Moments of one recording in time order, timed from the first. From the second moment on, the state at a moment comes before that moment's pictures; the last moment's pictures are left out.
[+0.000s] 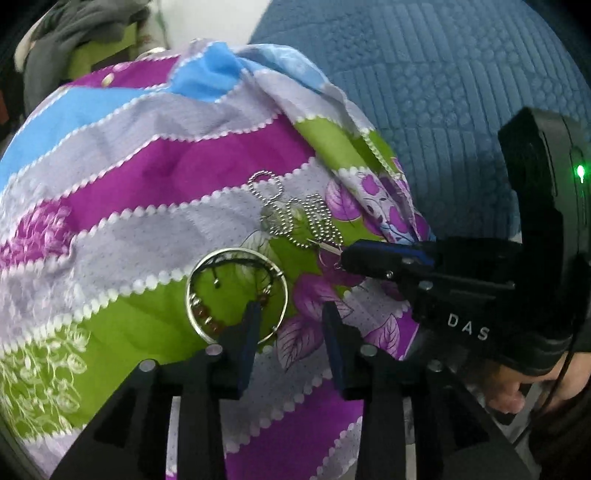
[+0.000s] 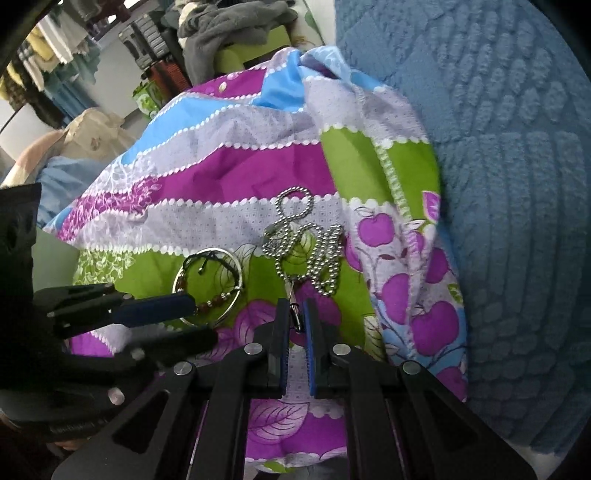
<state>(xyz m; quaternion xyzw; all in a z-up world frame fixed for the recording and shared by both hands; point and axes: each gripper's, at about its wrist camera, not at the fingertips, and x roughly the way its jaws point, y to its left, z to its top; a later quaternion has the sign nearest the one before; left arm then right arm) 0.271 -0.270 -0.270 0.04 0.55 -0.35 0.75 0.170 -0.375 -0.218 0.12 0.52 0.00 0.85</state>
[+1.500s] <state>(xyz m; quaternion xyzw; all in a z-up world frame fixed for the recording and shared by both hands) 0.239 -0.153 -0.152 -0.11 0.47 -0.26 0.84 0.168 -0.327 -0.156 0.07 0.49 0.02 0.87</state>
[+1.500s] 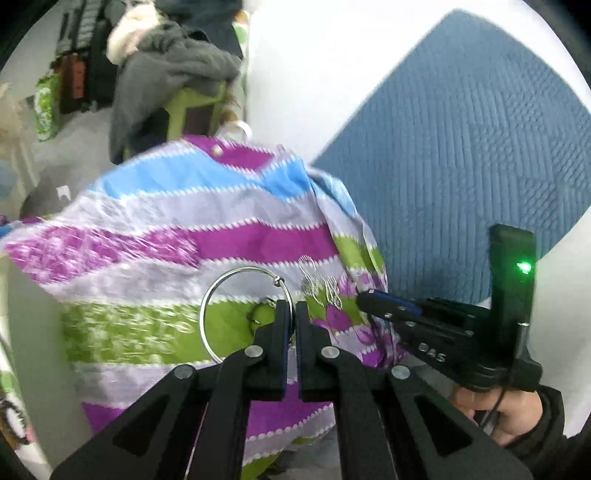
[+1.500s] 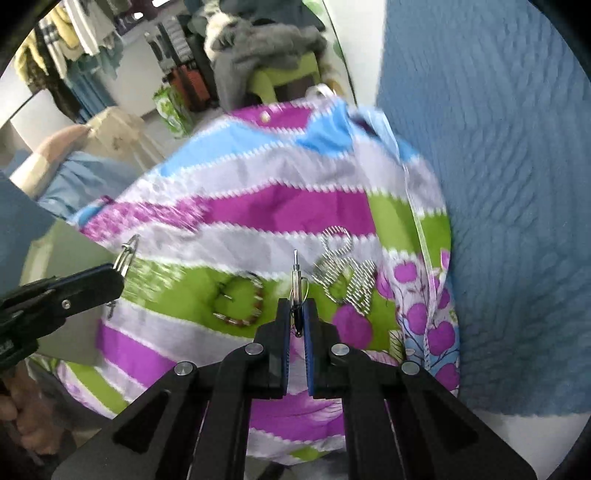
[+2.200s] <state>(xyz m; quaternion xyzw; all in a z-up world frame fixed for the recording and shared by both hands) 0.193 0.031 -0.041 -0.12 0.40 -0.11 0.90 0.181 -0.138 -0.026 0.01 0.38 0.15 0.91</state>
